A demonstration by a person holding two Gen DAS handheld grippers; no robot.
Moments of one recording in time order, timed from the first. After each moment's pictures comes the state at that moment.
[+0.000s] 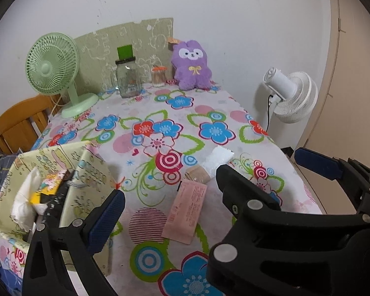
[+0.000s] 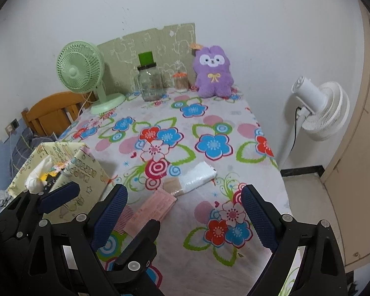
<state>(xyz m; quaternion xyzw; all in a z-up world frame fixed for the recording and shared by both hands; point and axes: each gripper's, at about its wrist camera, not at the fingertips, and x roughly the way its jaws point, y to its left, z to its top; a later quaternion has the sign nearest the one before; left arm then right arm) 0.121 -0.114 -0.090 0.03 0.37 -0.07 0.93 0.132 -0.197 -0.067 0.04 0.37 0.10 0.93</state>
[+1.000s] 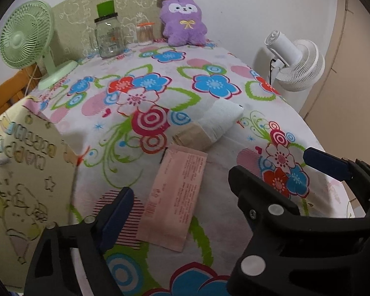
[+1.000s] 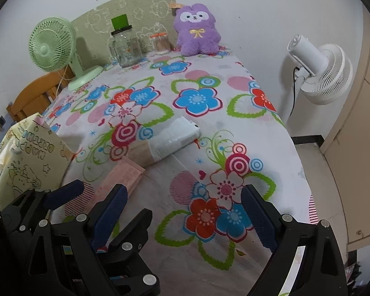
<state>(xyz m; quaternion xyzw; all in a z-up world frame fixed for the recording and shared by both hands) 0.162 -0.123 -0.162 0.04 0.46 -0.09 0.88 0.162 -0.213 -0.139 0.06 0.44 0.07 0.89</state>
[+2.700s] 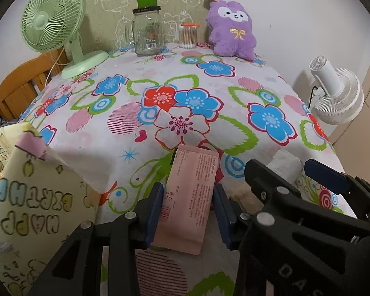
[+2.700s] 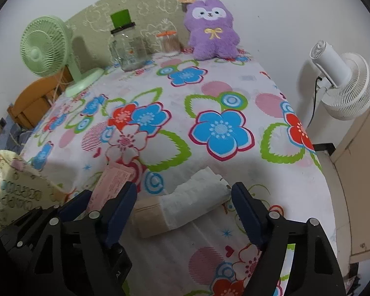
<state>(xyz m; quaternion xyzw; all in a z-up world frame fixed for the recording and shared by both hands) 0.226 -0.091 -0.162 -0.01 0.45 0.01 0.89 0.245 -0.188 -0.145 0.05 0.45 0.09 0.89</state>
